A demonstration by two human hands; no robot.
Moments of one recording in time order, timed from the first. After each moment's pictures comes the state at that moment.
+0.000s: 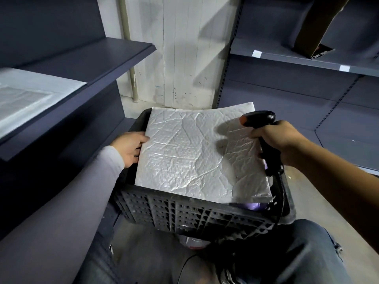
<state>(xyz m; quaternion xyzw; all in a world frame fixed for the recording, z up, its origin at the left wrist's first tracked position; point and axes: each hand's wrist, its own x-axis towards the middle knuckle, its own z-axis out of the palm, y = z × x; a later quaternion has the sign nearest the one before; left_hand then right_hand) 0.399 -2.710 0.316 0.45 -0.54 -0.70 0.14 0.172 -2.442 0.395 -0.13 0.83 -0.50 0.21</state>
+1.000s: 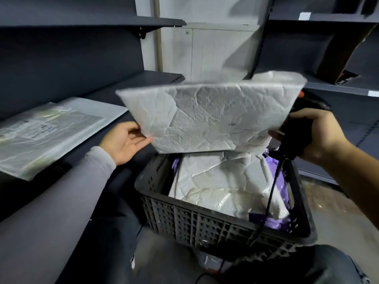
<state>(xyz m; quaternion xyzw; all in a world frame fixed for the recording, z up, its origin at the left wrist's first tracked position) 0.477 -2.720 0.406 0.32 -0.41 -0.78 0.35 0.171 -2.437 0.457 -0.20 0.52 -0.75 0.36</state>
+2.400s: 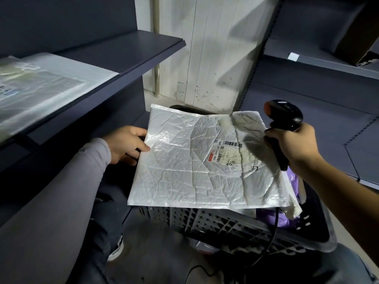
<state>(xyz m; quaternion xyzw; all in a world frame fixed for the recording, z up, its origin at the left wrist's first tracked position) 0.467 -2.750 0.324 0.43 -0.68 -0.59 0.06 0.178 -2.494 0.361 -0.20 0.77 -0.60 0.11</state>
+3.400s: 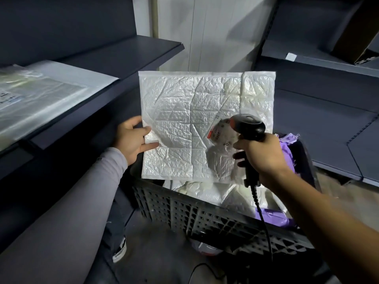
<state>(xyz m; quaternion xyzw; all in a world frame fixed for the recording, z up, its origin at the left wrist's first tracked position) 0.437 -2.743 0.307 0.38 -0.51 -0.68 0.36 0.246 -2.511 0.356 -0.23 0.75 -0.58 0.21</state>
